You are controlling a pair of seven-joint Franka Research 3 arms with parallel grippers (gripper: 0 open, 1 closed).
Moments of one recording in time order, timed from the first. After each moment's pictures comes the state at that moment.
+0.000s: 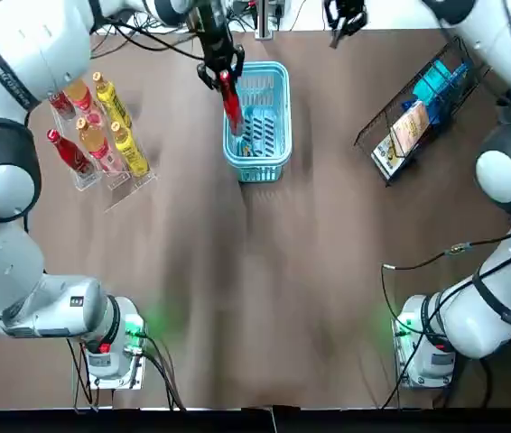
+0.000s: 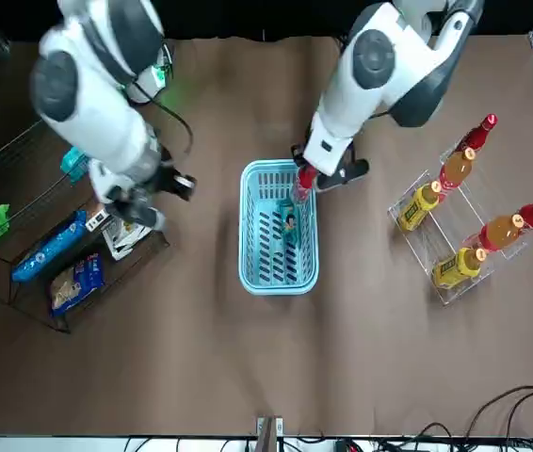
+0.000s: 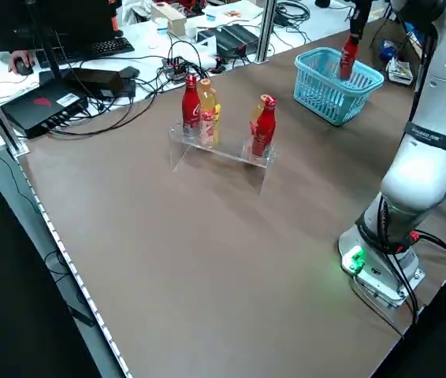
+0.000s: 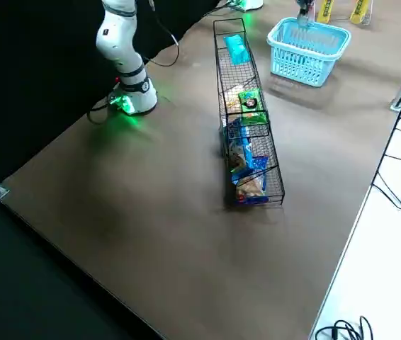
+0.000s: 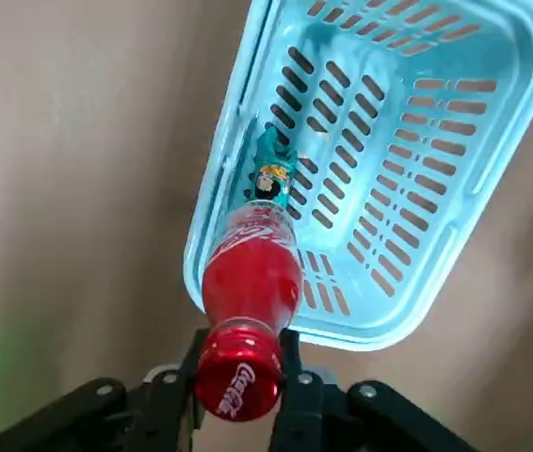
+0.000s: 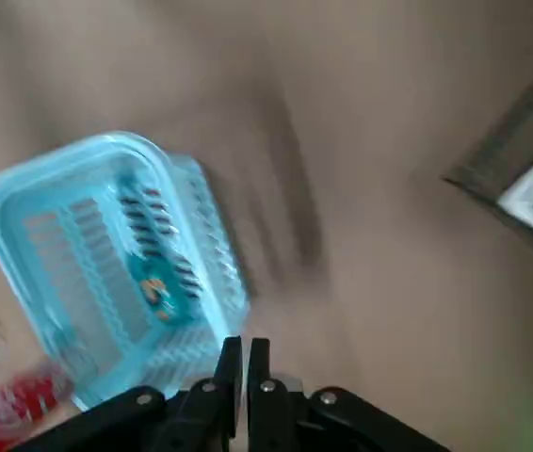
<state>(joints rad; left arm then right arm) -0.02 0.28 -0.74 -1.62 -0.04 1.82 -1.03 0.48 0.28 -0.07 -1.36 0.25 1.60 0.65</state>
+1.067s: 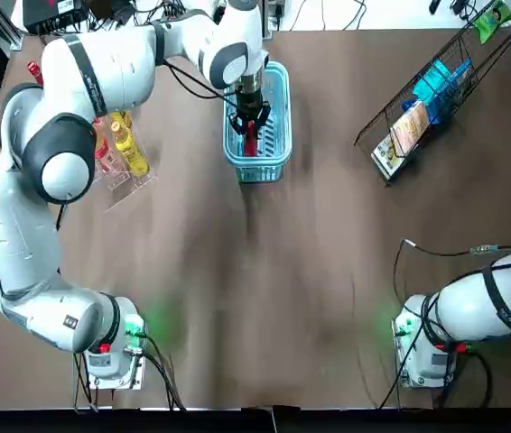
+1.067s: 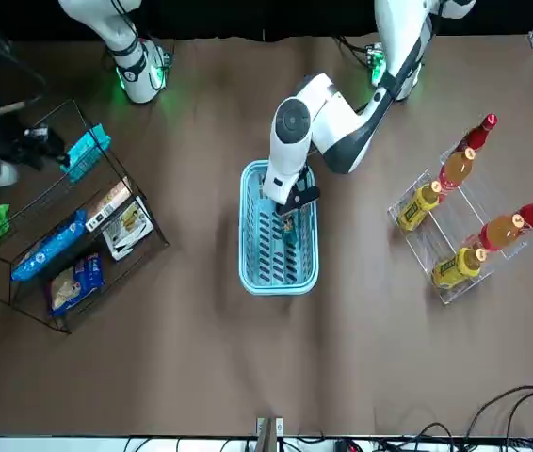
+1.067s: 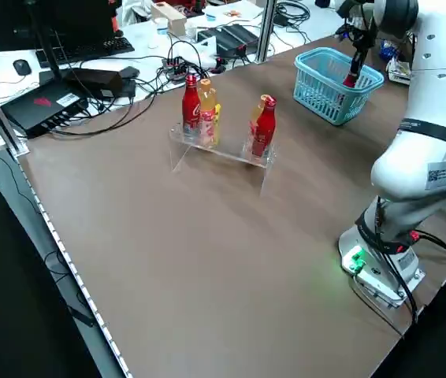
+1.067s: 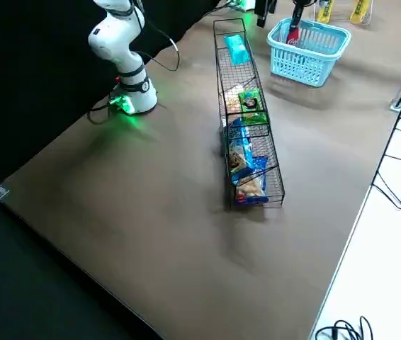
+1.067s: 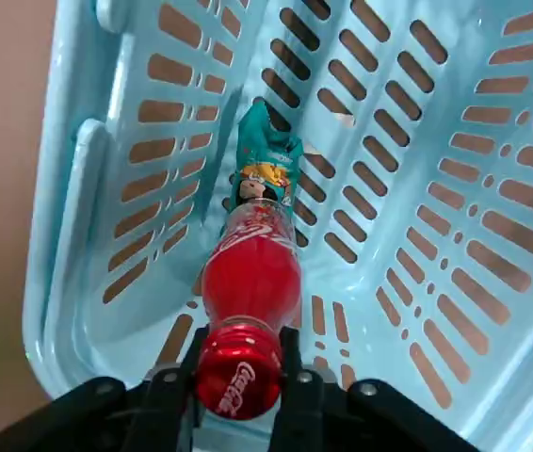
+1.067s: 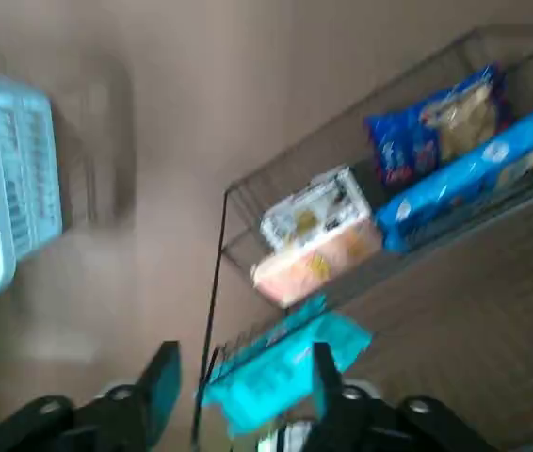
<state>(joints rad) -0.37 0.51 -0.50 -1.61 0.11 1.98 -1.20 0.16 0.11 -0.08 -1.36 0.10 1.34 0.01</state>
